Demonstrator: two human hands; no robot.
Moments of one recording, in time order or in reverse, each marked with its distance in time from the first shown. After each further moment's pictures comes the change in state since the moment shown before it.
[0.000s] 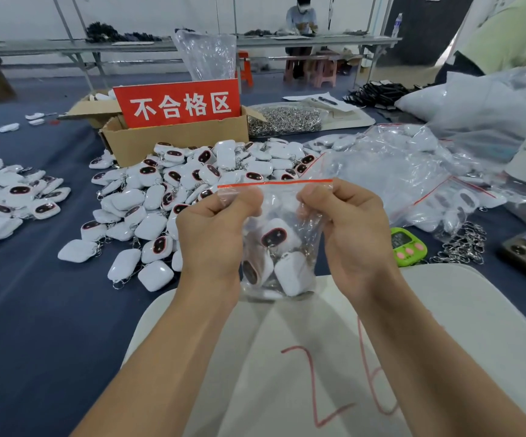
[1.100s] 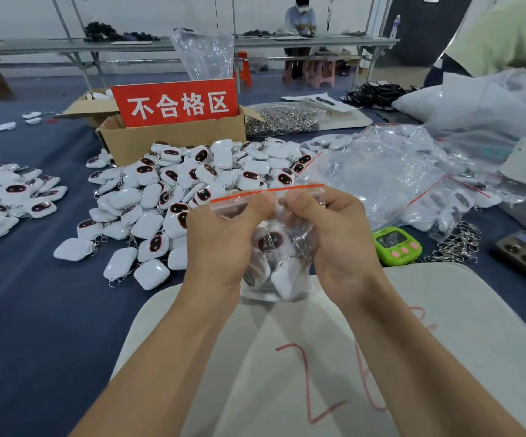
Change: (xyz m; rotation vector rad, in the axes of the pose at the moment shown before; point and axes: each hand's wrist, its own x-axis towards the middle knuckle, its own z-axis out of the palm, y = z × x) left_hand -0.008 -0.004 0.004 0.089 -0.123 0.068; right_hand -0.009 0.005 0.007 -0.023 -0.010 0.072
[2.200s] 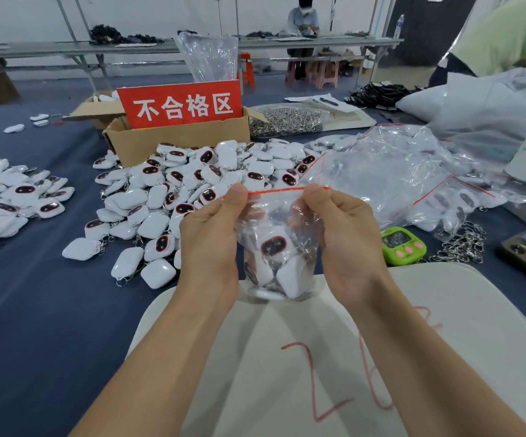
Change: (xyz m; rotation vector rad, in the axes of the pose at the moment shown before) left_hand 0.007 -0.002 -0.010 -0.196 0.060 -0.090; right_hand 0.004 0.003 -0.007 -0.134 0.046 0.019
